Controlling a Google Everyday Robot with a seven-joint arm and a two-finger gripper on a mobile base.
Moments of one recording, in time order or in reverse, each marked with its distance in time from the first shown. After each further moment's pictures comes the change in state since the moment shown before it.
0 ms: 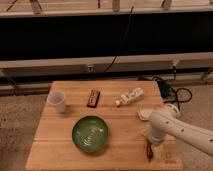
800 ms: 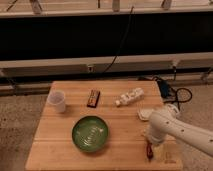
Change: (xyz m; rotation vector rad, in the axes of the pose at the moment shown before) arm 0.001 0.000 0.001 0.002 0.000 -0.008
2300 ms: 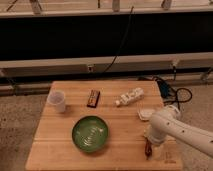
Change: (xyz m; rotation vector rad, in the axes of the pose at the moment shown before) arm 0.002 0.003 0.004 0.005 0.001 -0.010
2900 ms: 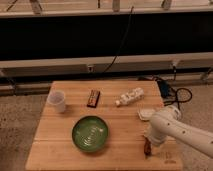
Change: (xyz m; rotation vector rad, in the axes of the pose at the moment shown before) arm 0.000 -0.002 -0.003 0.008 -0.001 -0.002
